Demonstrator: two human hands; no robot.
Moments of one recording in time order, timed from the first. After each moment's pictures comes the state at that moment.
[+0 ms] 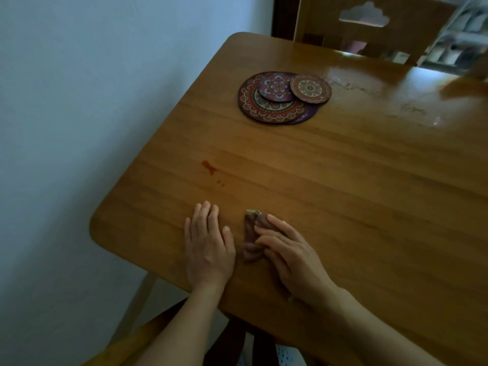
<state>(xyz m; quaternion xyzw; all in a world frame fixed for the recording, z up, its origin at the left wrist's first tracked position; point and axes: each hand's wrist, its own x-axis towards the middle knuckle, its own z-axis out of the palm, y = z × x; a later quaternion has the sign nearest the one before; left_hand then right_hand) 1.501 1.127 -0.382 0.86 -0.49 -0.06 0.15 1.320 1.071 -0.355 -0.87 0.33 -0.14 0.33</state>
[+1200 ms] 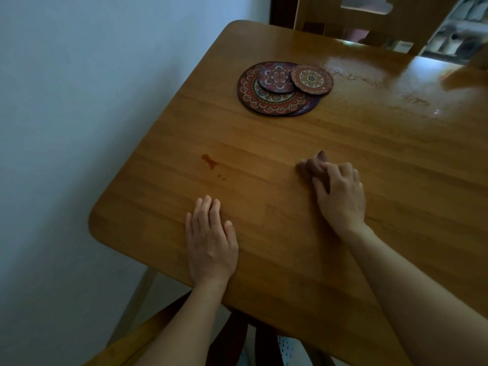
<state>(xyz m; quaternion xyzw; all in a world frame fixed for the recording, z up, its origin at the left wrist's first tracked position) 1.499 1.128 -0.382 0.86 -0.49 -0.07 0.16 1.300 0.971 -0.352 -0.75 0.63 -0.14 0.12</state>
